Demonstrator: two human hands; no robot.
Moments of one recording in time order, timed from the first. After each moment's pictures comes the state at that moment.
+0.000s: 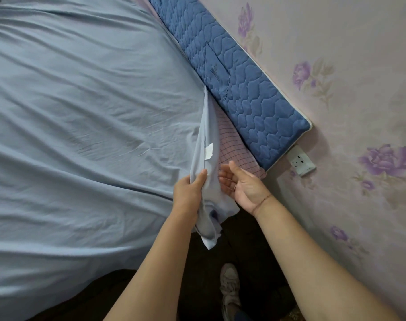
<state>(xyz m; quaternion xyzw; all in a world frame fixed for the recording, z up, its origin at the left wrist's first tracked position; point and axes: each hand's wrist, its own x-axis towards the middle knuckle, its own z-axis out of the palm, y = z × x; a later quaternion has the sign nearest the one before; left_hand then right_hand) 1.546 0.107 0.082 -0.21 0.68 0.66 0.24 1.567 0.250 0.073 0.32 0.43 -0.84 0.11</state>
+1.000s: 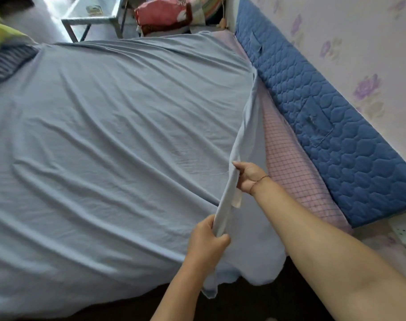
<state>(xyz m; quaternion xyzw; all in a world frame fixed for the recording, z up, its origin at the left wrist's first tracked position) 1.574 -0.132 0.113 -0.09 0.80 0.57 0.16 1.408 0.004 0.101 0.34 0.47 -0.78 0.21</state>
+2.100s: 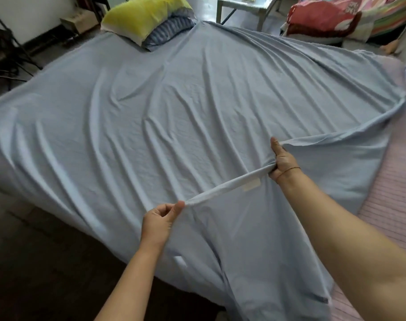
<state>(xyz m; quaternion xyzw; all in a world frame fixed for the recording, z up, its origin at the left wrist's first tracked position) 1.571 -0.424 0.088 -0.46 0.57 0.67 -0.13 1.282 -0.274 0.096 0.15 0.57 -0.77 0.24</state>
